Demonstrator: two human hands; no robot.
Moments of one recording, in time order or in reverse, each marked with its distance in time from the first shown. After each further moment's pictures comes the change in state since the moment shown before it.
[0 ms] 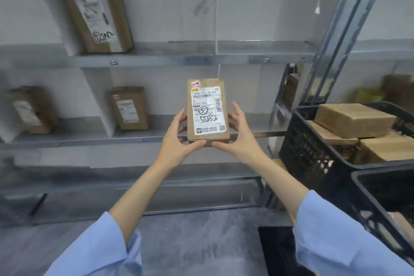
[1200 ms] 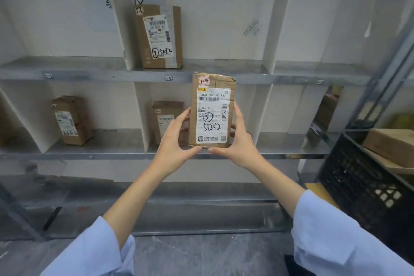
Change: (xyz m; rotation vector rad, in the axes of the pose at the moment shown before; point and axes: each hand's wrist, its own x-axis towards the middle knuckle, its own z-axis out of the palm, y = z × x) left_hand 0.032 -0.042 -0.191 0.222 0.019 0.191; right_hand 0.095 -0.045 0.166 -0.097 -0.006 -0.119
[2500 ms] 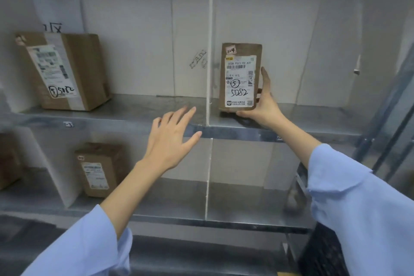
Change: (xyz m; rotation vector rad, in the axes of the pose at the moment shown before) left_hand 0.275 0.055 0.212 0.960 0.089 0.092; right_hand 0.285 0.140 -0.333 -0.243 0.163 -0.105
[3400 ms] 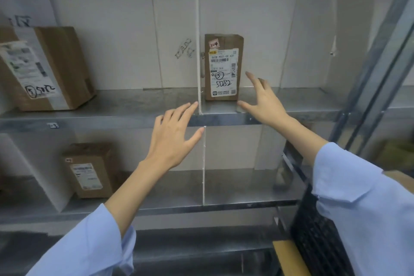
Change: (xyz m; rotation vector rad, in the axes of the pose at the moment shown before) left_hand -0.012 0.009 0.003 -0.144 0.014 0.114; right_hand -0.048 -0.011 -0.013 -0.392 0.015 0.031
